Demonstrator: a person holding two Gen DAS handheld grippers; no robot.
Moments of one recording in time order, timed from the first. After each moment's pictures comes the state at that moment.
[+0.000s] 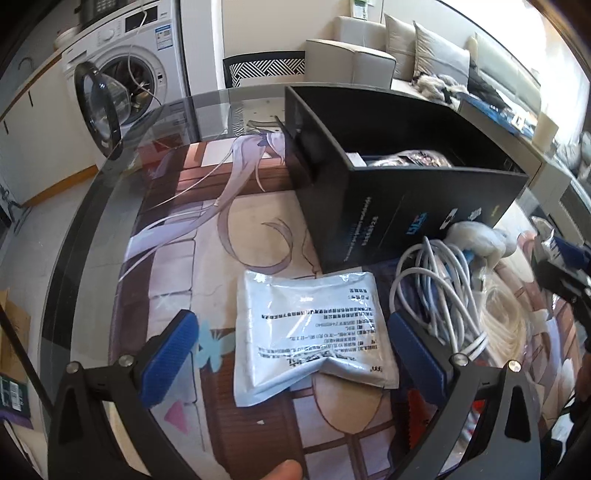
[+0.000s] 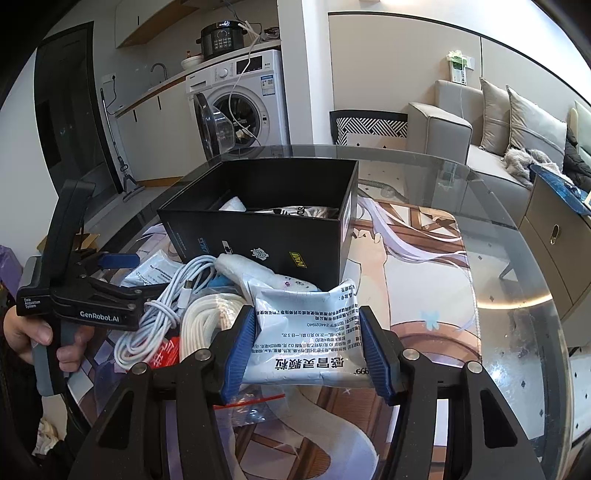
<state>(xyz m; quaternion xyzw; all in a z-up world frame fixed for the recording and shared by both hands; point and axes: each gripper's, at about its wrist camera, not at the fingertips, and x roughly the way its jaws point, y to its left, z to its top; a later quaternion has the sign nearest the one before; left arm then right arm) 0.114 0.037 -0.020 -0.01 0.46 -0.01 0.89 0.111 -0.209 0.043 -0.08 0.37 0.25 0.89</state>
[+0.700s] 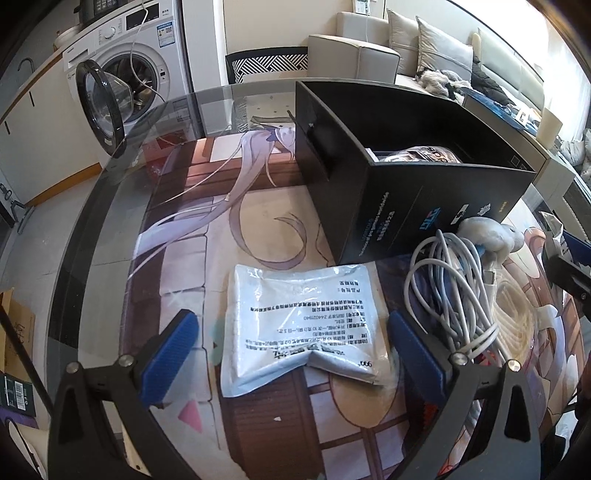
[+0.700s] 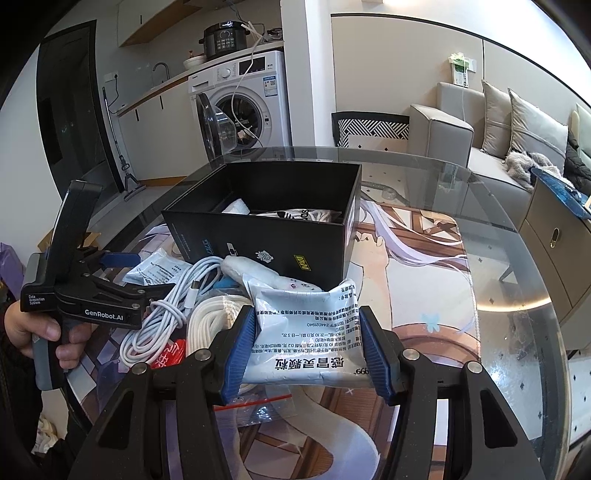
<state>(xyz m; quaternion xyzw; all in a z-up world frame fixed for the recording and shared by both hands) 0.112 0.045 -0.019 -0.01 0.46 -0.01 0.89 0.108 -0.207 0.044 -0.08 0.36 0.25 0.90</state>
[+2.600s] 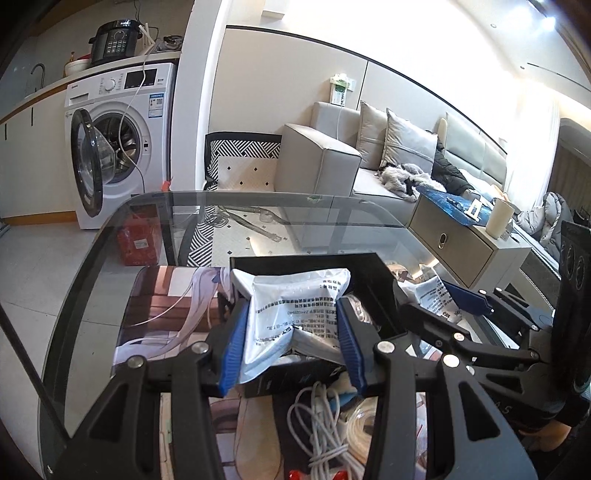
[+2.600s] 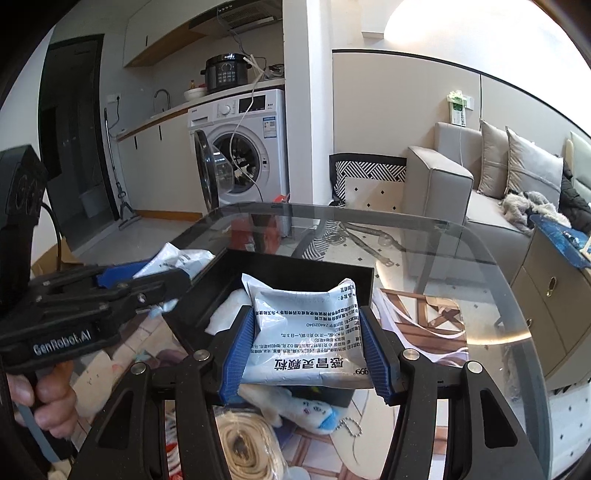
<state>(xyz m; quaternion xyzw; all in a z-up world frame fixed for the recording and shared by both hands) 0.121 0.022 0.076 -0.09 0.30 -0.07 0.95 0.153 -0.163 0.102 -0.07 0.29 0.24 0.92</state>
